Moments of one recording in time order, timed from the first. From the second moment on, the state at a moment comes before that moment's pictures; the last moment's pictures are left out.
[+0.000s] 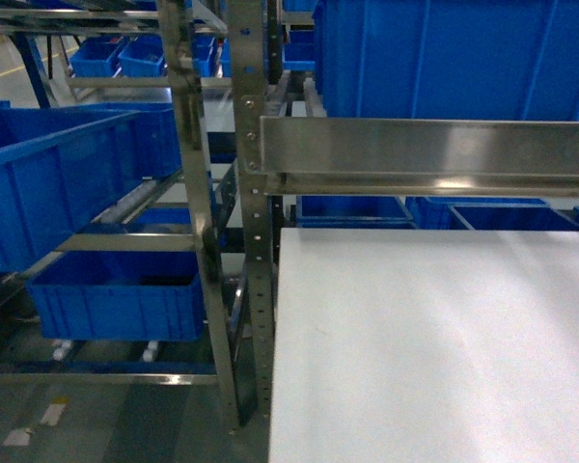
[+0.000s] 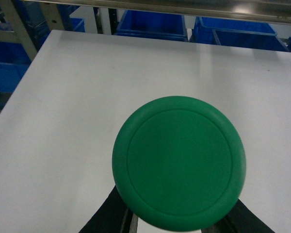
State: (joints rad) left arm -0.02 0.80 0.45 0.07 0.13 -0.03; right arm 0.02 0.99 0.19 0.37 -0.05 -0.07
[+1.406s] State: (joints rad) left arm -0.02 0.80 0.45 0.07 0.13 -0.03; right arm 0.02 0.99 0.19 0.37 -0.05 -0.07
